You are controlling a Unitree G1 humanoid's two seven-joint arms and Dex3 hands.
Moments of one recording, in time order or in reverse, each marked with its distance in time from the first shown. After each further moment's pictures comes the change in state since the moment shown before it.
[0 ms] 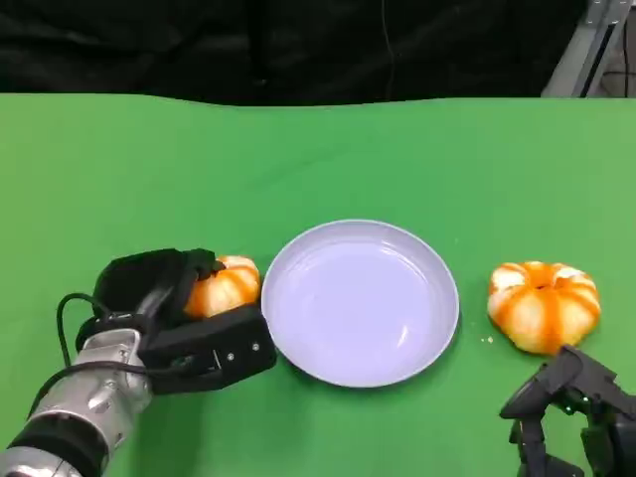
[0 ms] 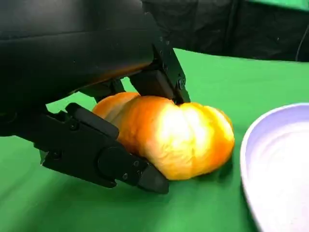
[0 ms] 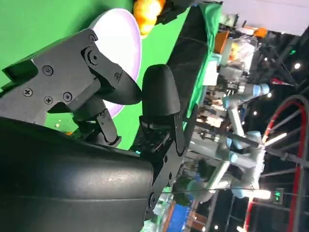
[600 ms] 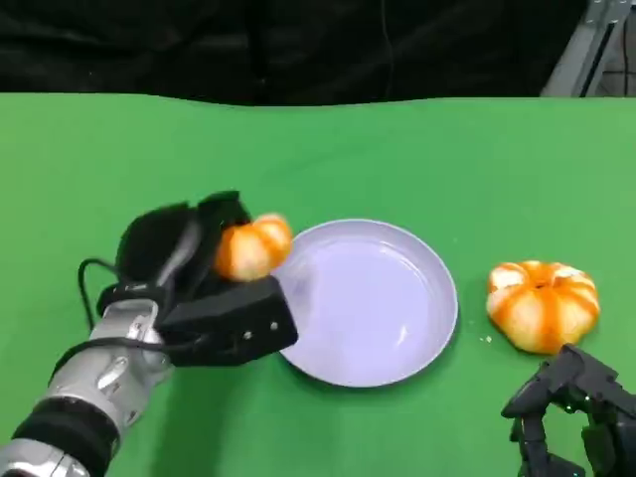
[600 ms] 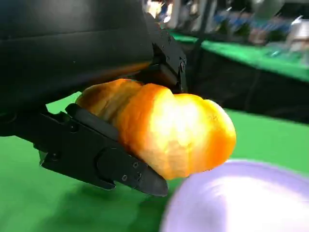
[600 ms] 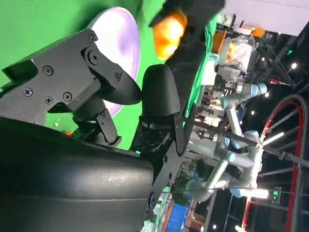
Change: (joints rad) left arm 0.002 0.005 0.008 -0.225 -0.011 -0.021 0.006; right arm -0.013 -0.004 -0.003 0.031 0.011 -0.023 0.003
